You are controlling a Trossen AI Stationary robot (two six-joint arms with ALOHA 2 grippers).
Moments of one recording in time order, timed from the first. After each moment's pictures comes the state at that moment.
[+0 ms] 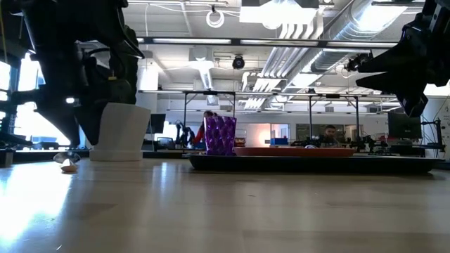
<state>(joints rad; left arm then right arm) -0.25 1.38 0.70 -0.83 -0.41 -1.59 0.69 0.85 0.04 0.61 0.96 0.76</state>
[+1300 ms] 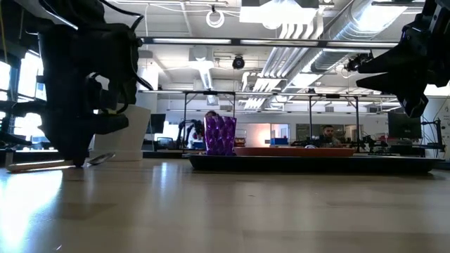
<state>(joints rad) -0.22 1.59 0.70 -0.82 -0.33 -1.52 0.69 0.85 0.04 0.60 0.96 0.77</state>
